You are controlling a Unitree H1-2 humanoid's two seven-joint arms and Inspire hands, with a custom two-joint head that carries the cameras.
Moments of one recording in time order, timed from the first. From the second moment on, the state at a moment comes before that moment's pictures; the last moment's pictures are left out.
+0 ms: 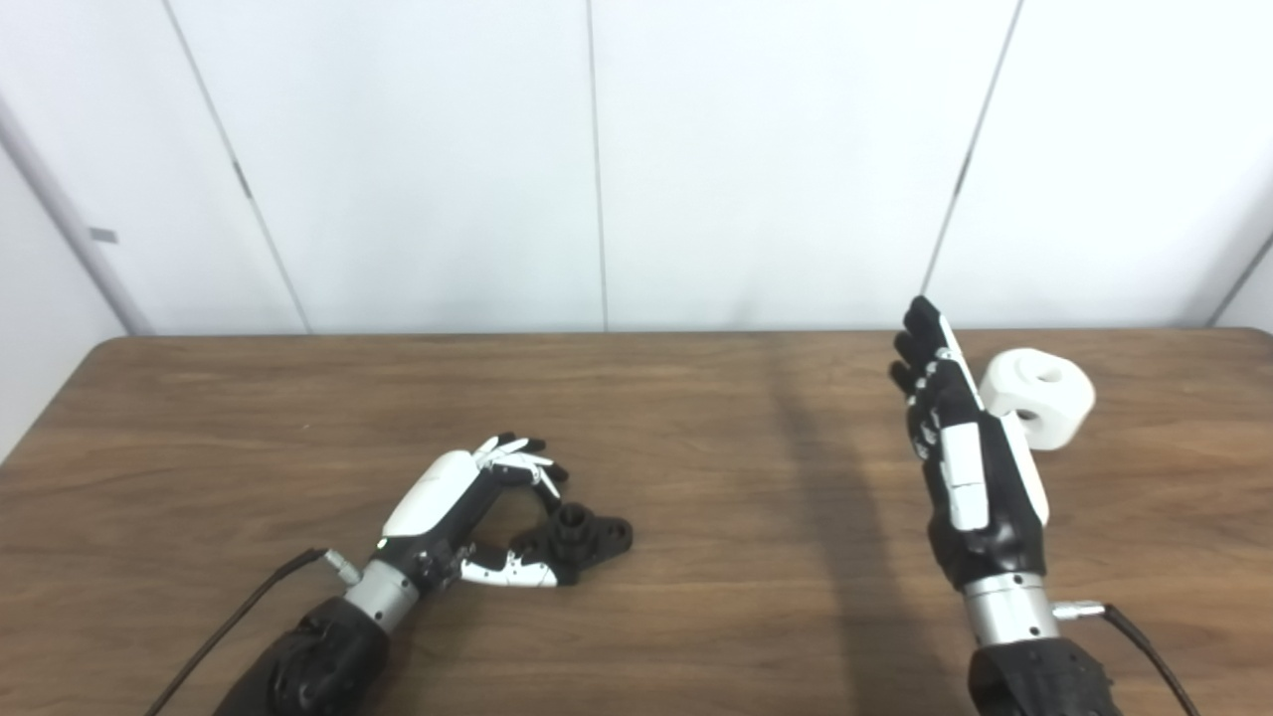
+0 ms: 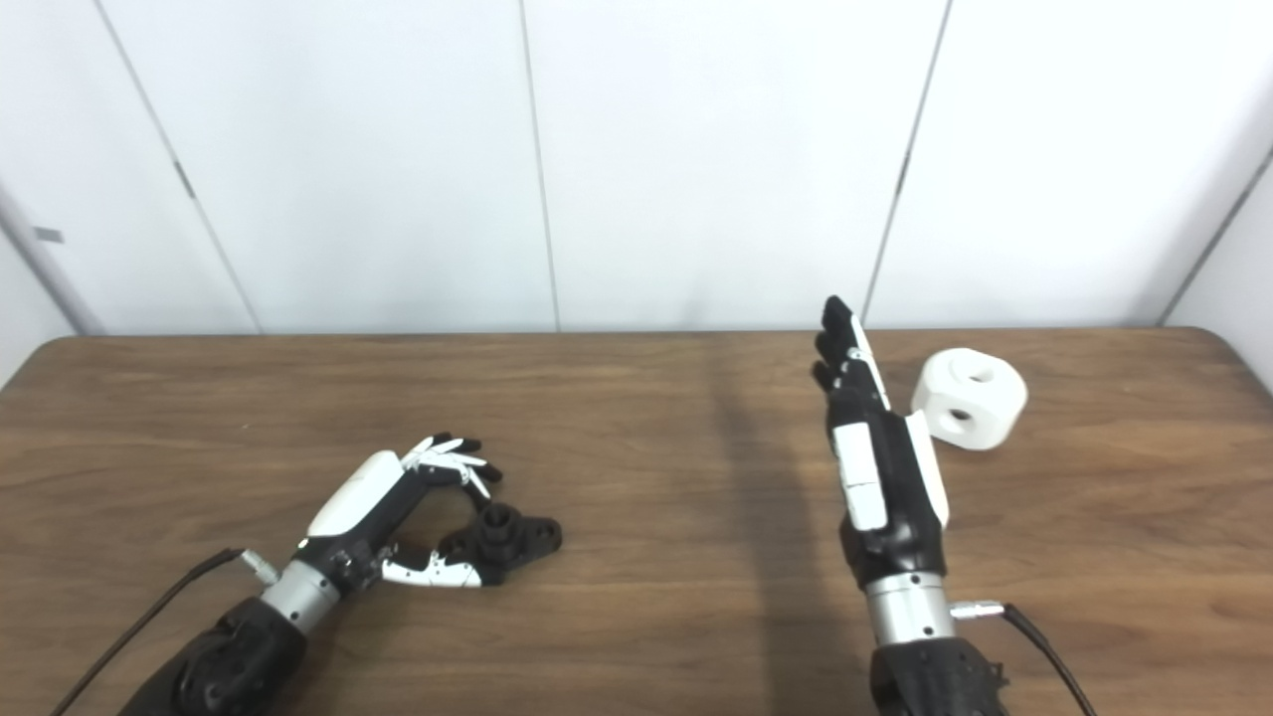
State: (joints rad) left arm -0.29 0.38 -0.29 0.30 0.46 -0.39 -0.02; right arm -0.06 0.00 0.00 -0.38 -0.04 0.09 -0.01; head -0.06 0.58
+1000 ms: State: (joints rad) left arm -0.29 0.37 -0.25 0.33 0.44 -0.41 -0.05; right arm -0.13 -0.19 -0.19 -0.66 -0.23 0.28 -0.03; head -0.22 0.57
